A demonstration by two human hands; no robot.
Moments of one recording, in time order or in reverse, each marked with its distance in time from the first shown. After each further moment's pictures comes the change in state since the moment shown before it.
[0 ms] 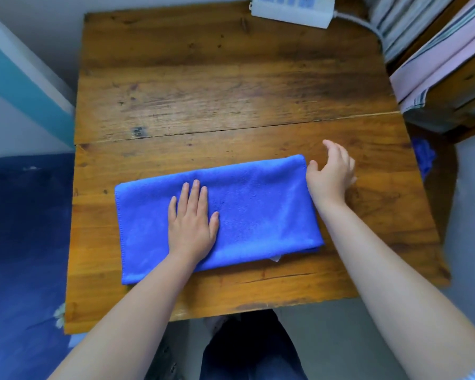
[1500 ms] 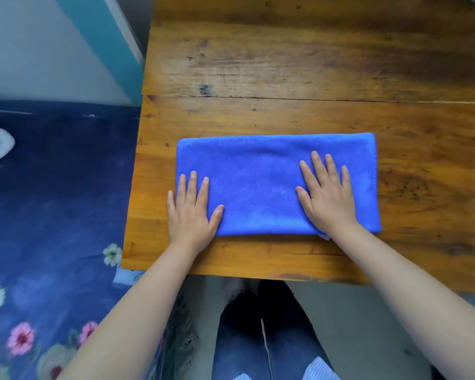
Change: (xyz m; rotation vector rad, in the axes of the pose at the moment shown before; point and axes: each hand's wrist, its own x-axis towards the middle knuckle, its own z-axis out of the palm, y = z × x) left_hand -0.061 -0.085 0.001 -0.060 -0.039 -0.189; right_hand -0.084 0.005 0.051 -0.578 -0.471 -0.627
